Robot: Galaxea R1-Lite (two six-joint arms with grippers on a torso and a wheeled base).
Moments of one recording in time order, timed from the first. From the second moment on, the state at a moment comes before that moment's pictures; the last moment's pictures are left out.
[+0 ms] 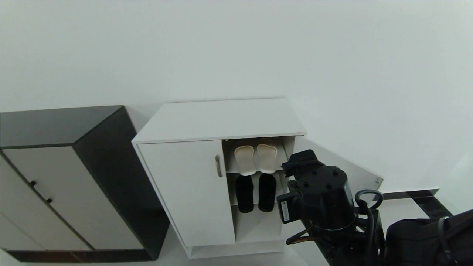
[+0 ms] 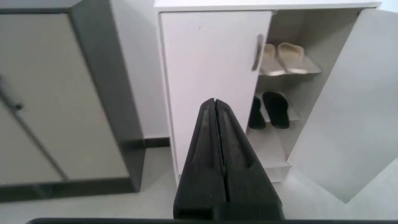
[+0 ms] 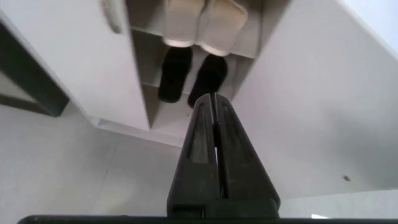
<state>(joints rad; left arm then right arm) -0.01 0.00 0.00 0.00 -0.01 0.00 0.96 1.85 -0.82 -0.66 -0.74 0.15</state>
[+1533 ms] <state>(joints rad) 0.00 0.00 0.00 0.00 -0.01 0.00 0.65 1.89 -1.37 -0.31 -0.68 0.12</state>
